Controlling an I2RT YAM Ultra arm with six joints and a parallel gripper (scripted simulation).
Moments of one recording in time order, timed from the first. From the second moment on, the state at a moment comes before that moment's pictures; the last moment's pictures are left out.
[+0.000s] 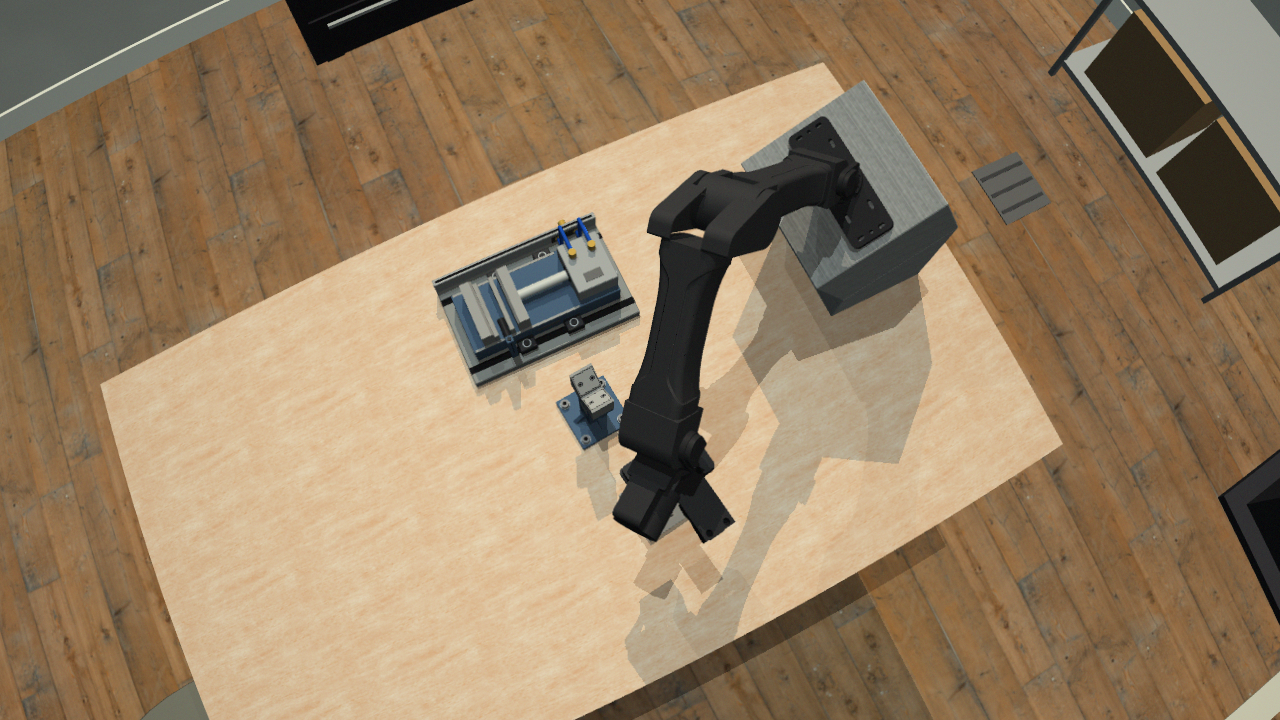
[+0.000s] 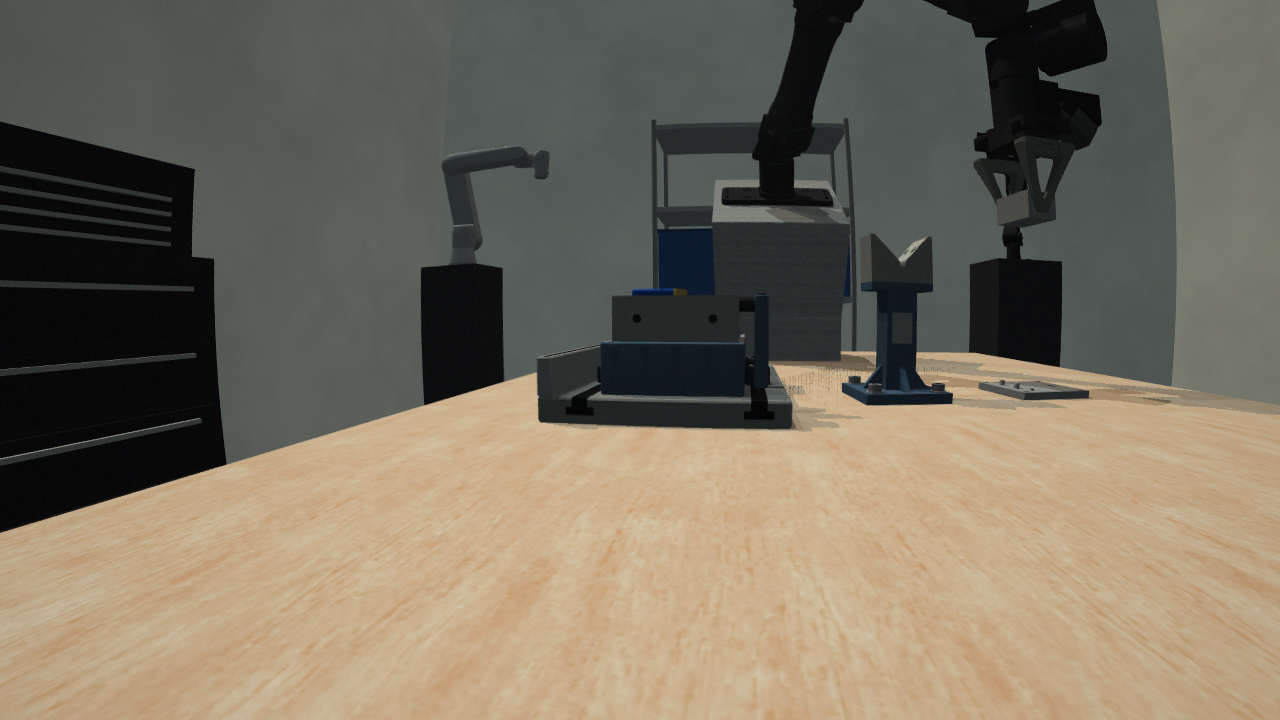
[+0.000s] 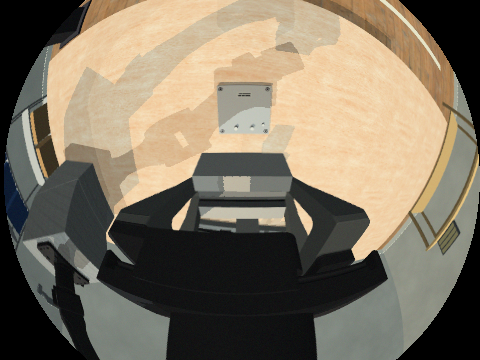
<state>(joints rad) 0.71 1.95 1.69 -0.87 0.35 -1.09</state>
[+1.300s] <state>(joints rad) 0.73 1.92 1.72 -0.96 0.36 -1.06</state>
